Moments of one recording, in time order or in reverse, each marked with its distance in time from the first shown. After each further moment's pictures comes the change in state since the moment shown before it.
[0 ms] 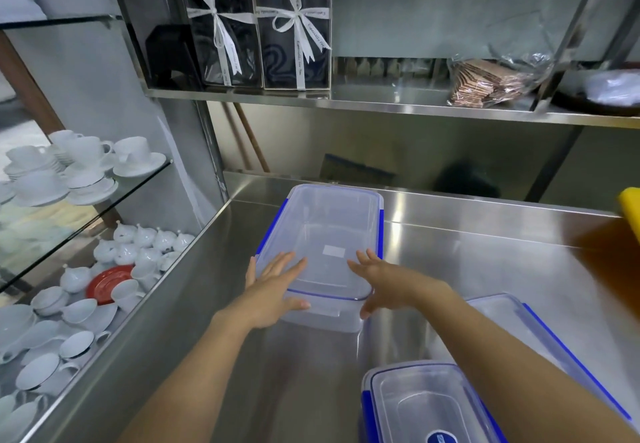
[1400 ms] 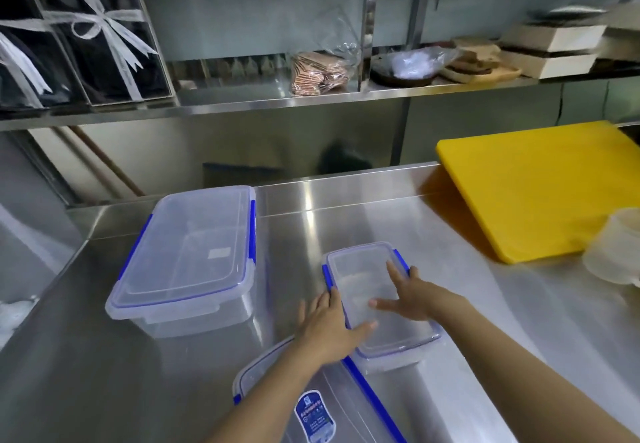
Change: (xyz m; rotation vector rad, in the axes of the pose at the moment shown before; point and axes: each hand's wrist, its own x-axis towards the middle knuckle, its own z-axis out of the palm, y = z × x) left_hand 0.002 0.232 0.105 -0.006 -0.203 0.143; right_hand -0.148 0.150 0.074 0.336 0.077 0.705
